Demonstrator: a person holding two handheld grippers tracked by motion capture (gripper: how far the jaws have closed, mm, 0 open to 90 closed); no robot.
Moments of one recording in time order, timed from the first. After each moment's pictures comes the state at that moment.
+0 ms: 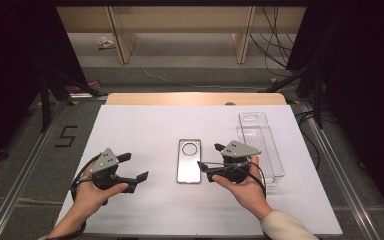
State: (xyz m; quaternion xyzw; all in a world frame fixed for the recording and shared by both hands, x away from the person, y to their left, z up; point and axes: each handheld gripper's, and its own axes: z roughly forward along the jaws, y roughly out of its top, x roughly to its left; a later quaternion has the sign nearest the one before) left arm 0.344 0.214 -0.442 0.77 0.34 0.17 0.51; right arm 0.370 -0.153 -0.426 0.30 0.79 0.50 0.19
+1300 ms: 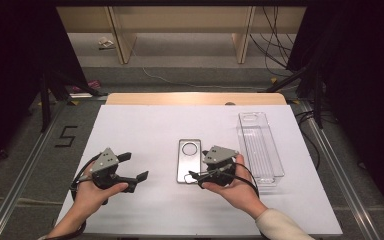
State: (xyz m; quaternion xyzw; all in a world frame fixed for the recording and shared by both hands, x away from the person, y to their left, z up) left arm 0.345 0.214 -0.441 0.77 0.34 0.17 0.51; right arm 0.369 -0.121 -0.432 0.22 0.86 0.41 0.19
